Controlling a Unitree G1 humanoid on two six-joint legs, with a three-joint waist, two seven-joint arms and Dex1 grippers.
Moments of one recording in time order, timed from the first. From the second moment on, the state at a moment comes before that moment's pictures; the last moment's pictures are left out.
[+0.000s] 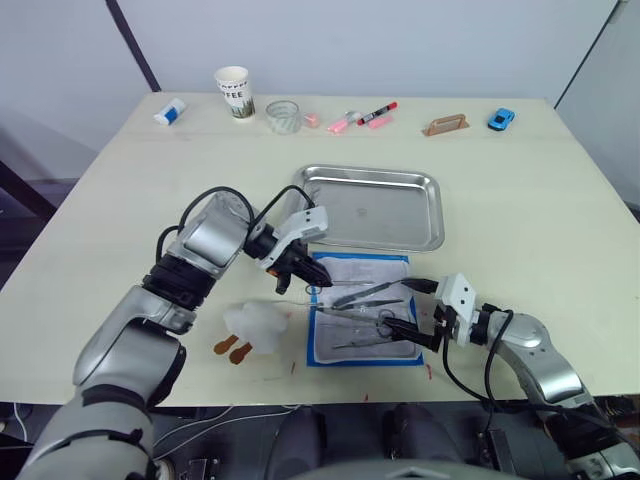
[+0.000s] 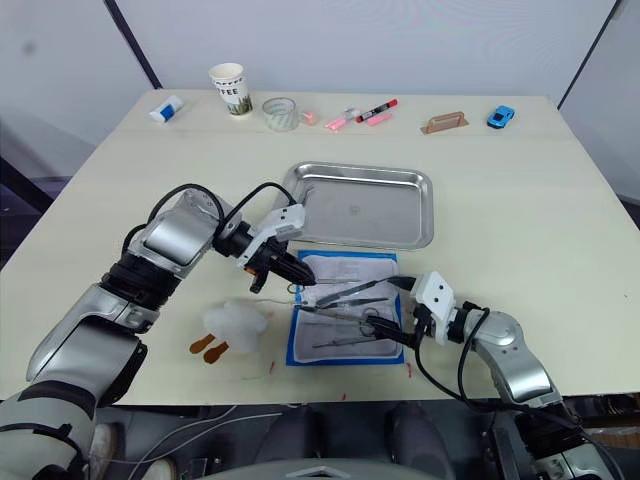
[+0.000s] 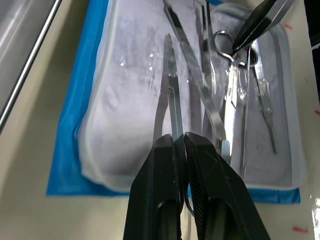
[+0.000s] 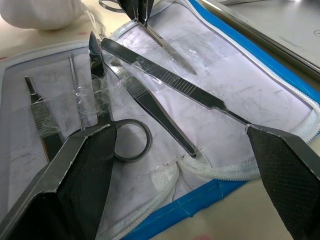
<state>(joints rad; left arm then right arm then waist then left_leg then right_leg) -0.87 0.72 -0.49 0.27 -0.12 0.70 -1.53 -0.09 -0.46 0.24 -0.02 0.24 0.06 0.87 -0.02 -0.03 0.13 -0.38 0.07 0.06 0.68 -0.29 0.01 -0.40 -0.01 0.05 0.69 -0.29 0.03</state>
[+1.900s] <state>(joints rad) -0.75 0.43 0.01 0.10 -0.37 0.99 -0.63 -0.10 -0.43 0.24 0.01 0.23 0.04 0.87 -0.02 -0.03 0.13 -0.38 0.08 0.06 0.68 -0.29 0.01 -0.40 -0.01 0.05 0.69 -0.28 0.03</state>
